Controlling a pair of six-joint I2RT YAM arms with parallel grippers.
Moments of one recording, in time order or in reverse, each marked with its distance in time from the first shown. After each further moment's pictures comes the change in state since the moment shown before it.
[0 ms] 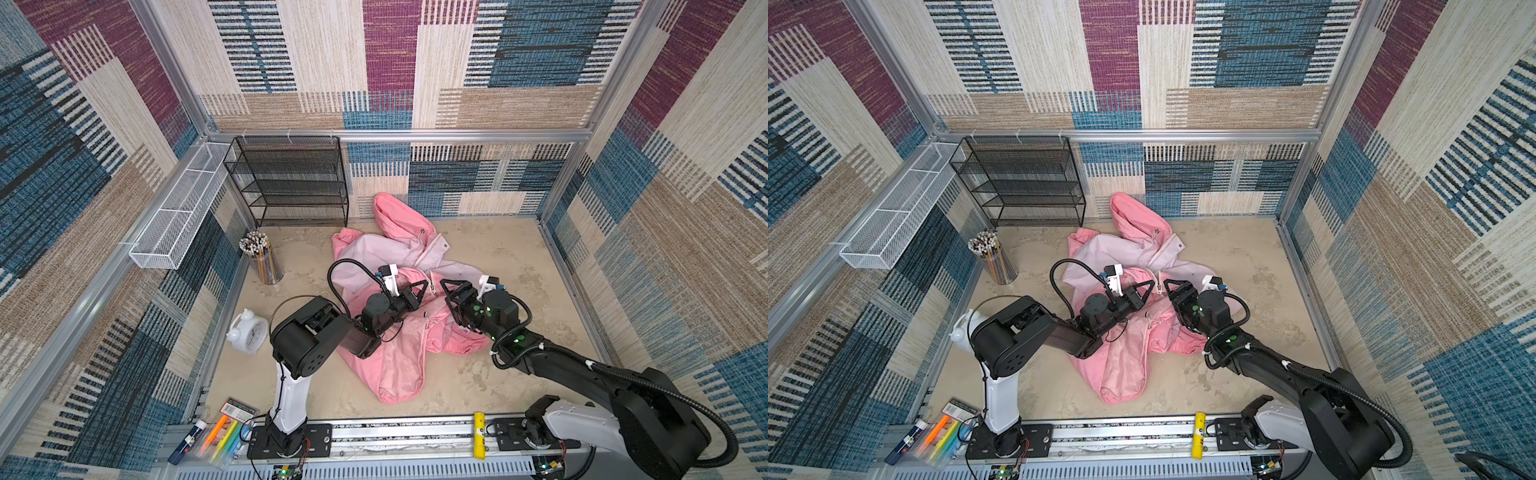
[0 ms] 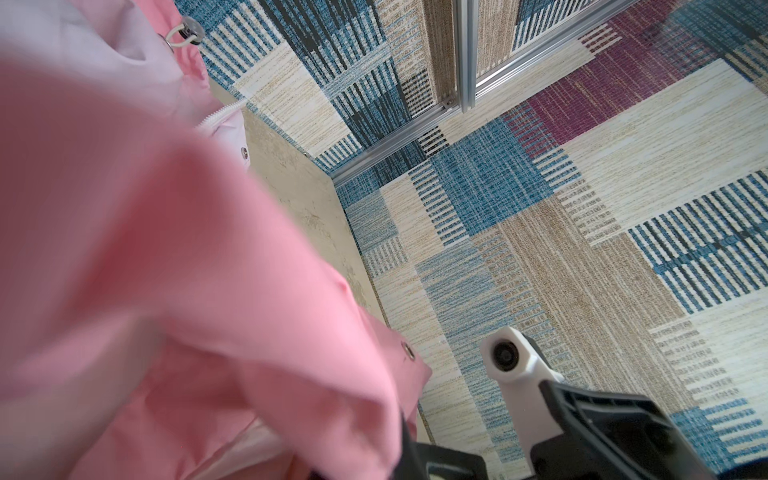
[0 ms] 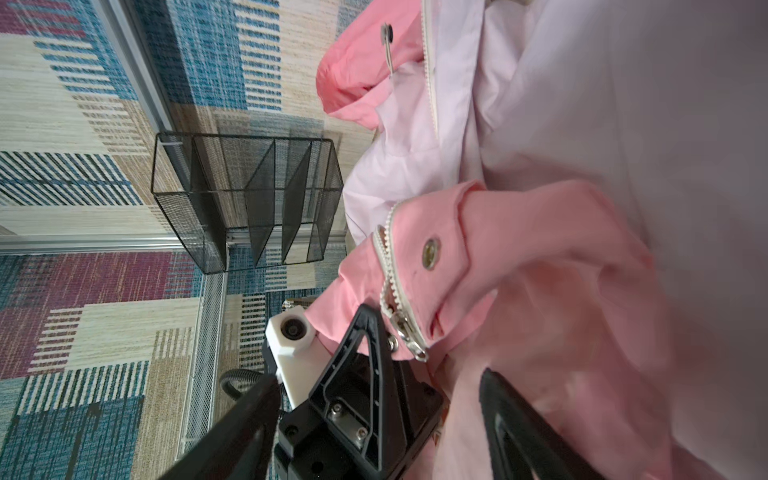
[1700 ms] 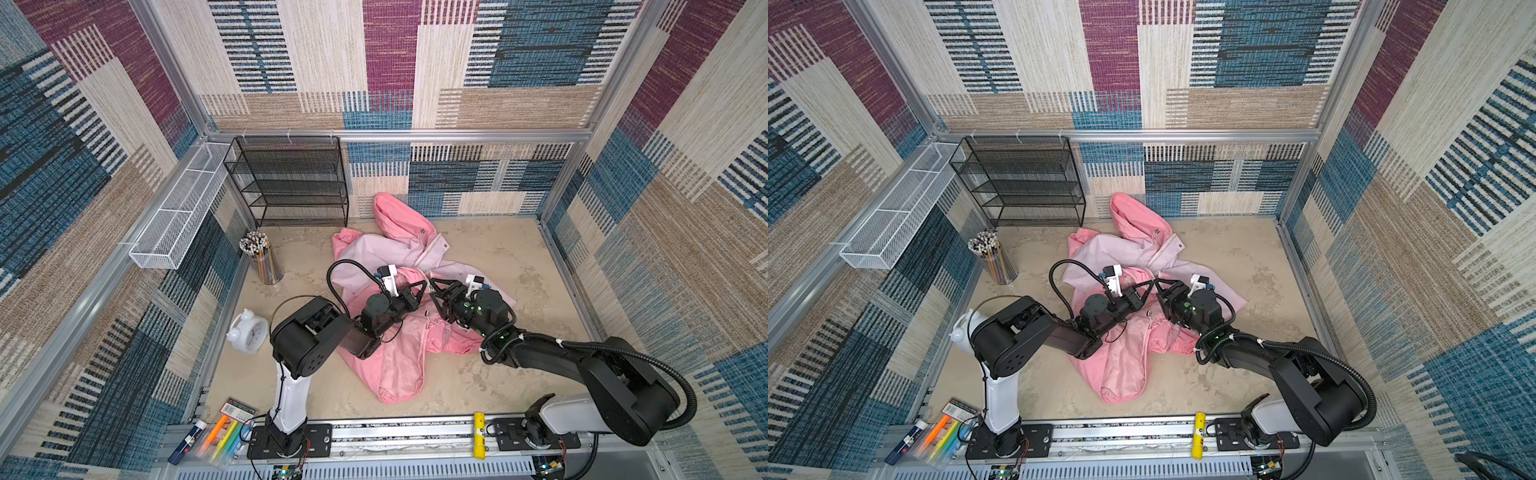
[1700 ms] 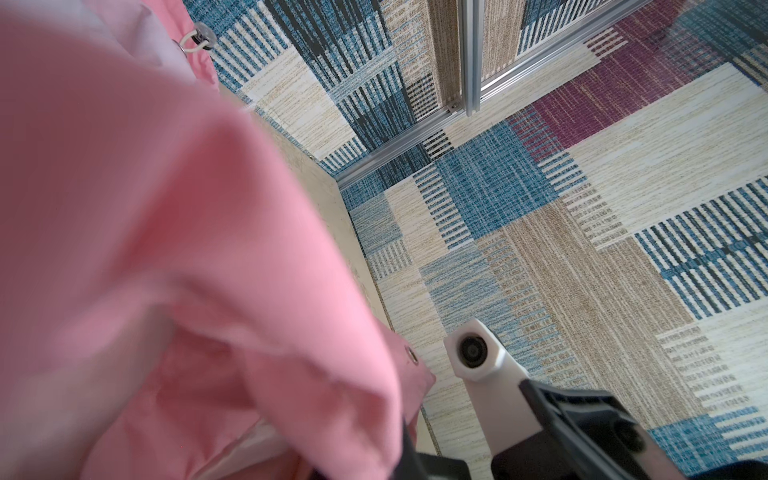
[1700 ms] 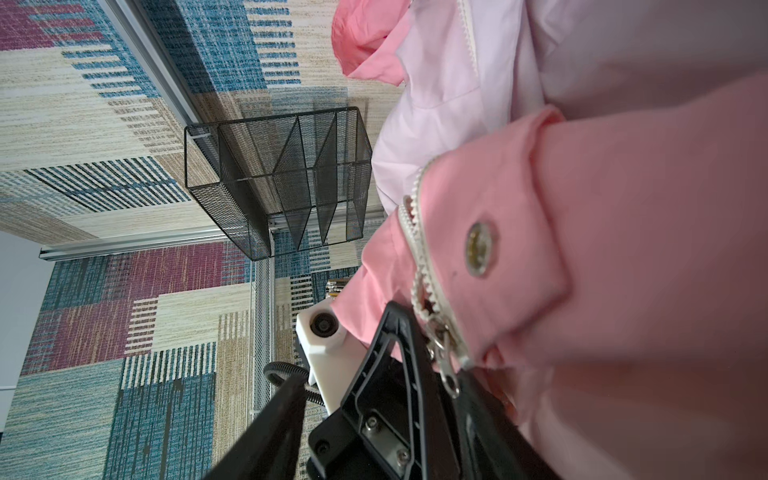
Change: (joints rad) left arm 0.000 0.001 -0.006 0.000 -0.014 0.000; right arm 0.013 0.184 -0.001 0.290 -0.074 0.151
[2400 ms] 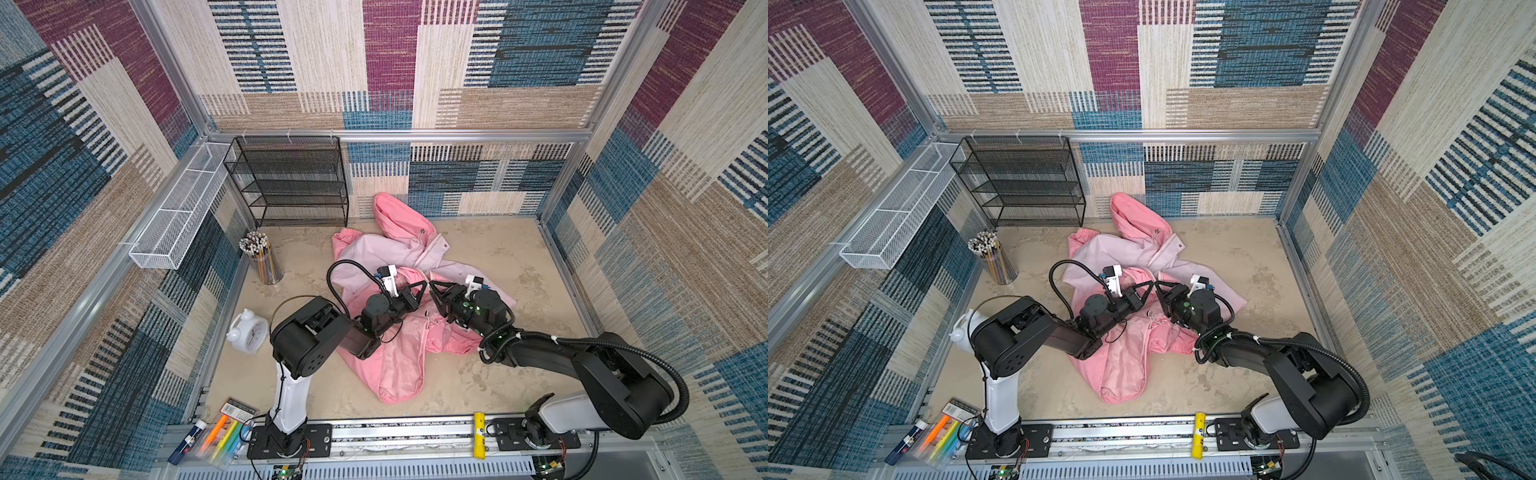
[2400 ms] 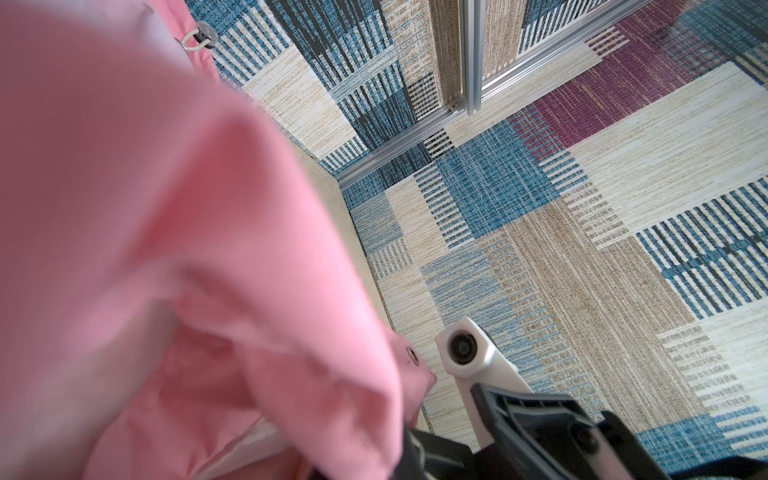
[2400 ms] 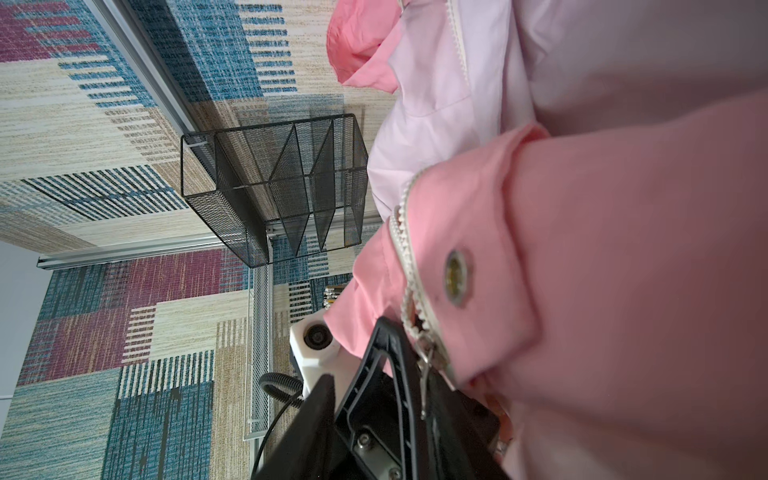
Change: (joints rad) left arm 0.000 0.000 -0.005 0.000 0.000 0.000; right arm 0.000 0.042 -0.001 0.032 0.011 0.013
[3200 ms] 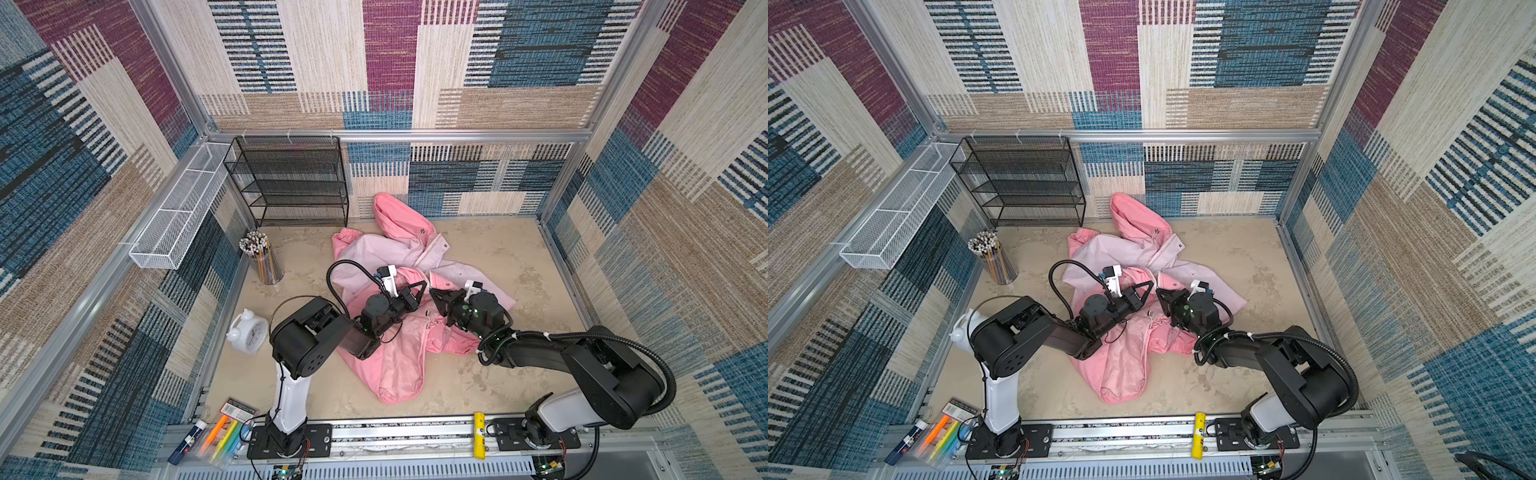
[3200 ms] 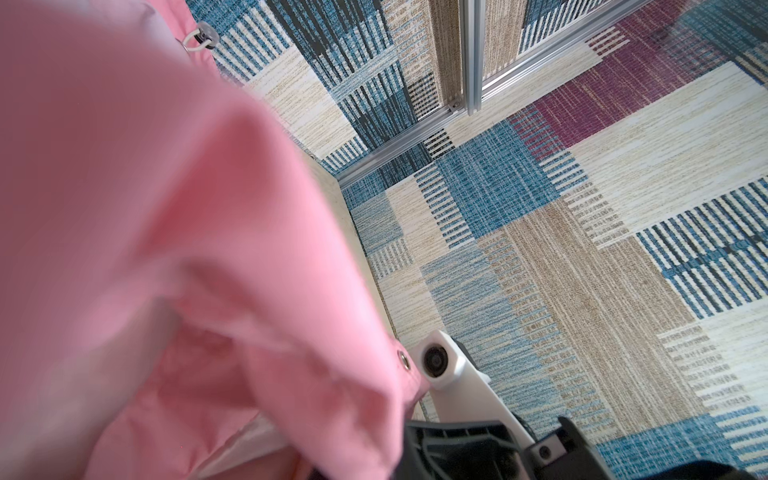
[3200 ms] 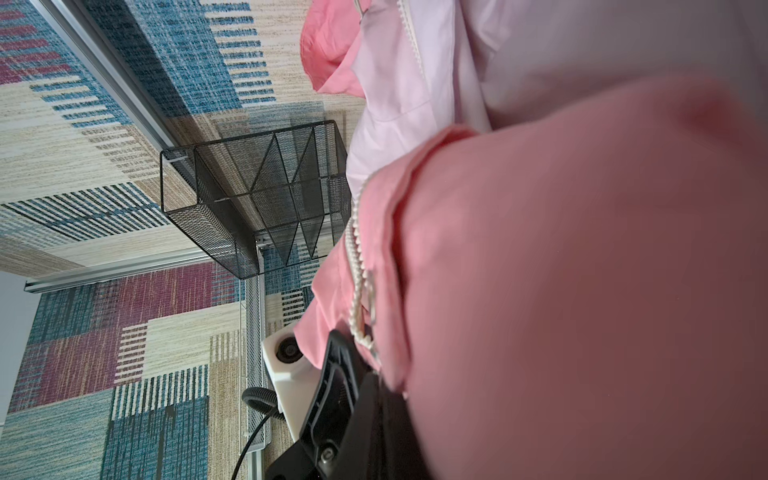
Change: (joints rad) left arm 0.000 -0.005 -0.005 0.000 0.000 0.001; right arm 0.000 0.040 -0.028 0.049 0.011 0.037
